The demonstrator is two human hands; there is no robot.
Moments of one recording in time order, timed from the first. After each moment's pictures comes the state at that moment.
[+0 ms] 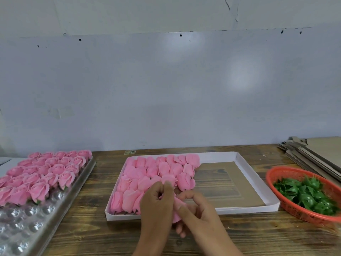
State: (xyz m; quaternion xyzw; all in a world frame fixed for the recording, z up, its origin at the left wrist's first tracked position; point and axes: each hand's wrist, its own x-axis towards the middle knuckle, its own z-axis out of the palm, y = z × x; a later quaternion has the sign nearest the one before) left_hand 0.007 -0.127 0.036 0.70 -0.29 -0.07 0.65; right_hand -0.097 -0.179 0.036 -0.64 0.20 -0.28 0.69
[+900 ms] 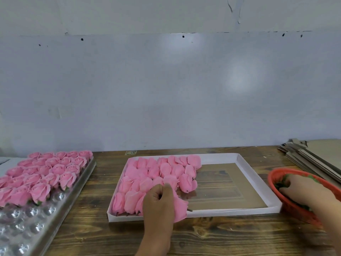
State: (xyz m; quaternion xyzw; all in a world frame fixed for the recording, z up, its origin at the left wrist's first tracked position) left_hand 0.014 -0.137 0.027 0.69 -0.19 -0.16 0.68; right_hand -0.225 -0.403 0.051 -0.78 0.62 0.04 0.05
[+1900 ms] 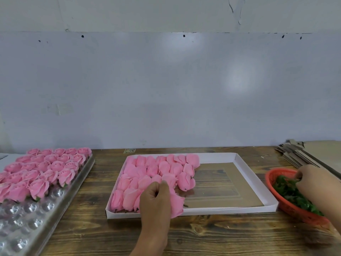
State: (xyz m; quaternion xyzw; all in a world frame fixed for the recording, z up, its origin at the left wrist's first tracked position) left_hand 0.012 -0.132 0.032 0.67 -0.18 -0.16 0.70; right_hand -0.255 -0.434 0.039 -0.75 0.65 -0.15 -0.02
